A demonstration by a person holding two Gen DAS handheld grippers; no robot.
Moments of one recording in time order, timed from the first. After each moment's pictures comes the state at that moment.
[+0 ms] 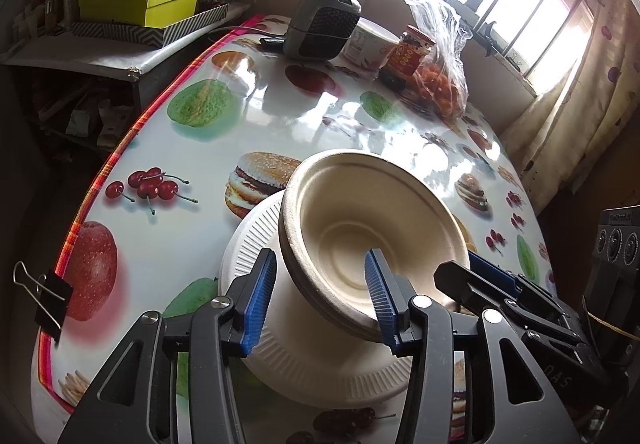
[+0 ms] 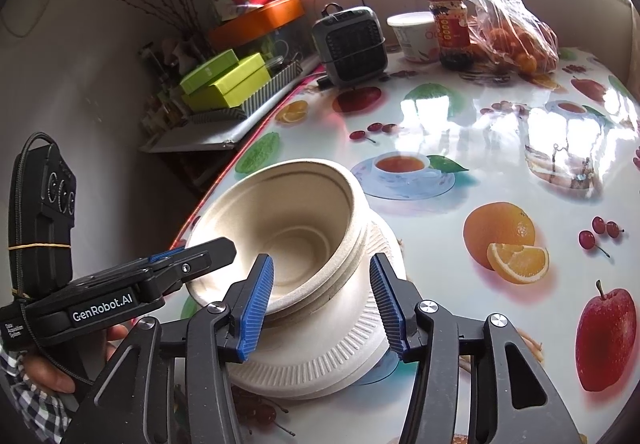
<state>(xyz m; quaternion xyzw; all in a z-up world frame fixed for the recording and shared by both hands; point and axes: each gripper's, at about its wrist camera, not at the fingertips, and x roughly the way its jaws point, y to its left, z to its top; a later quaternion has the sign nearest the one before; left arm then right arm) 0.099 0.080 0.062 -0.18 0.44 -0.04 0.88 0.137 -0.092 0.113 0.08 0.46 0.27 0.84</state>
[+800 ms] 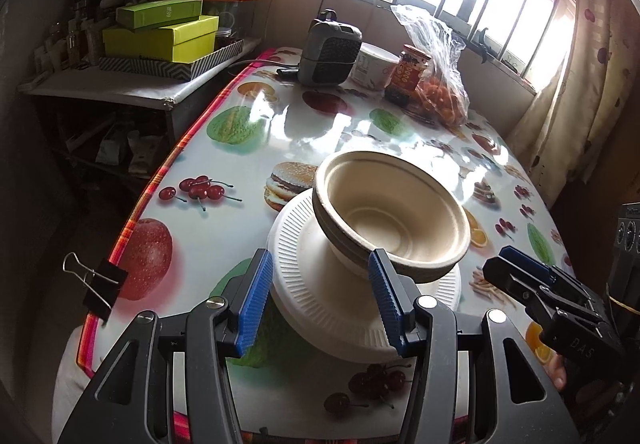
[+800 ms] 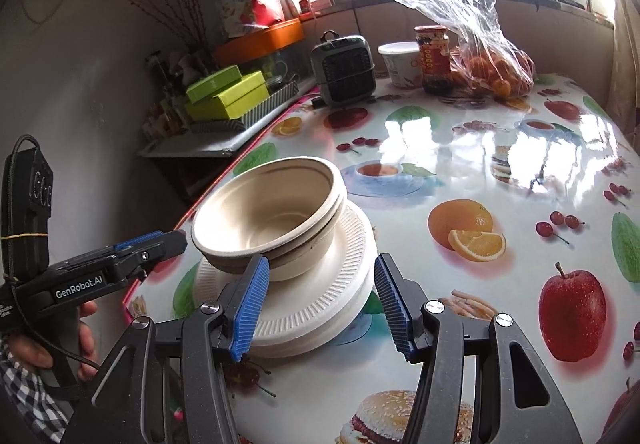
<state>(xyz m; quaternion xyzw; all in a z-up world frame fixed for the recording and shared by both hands) 0.045 0.088 0.075 -0.13 0.39 -0.02 0.91 0.086 -0.118 0.125 0.06 0.41 0.26 0.87</state>
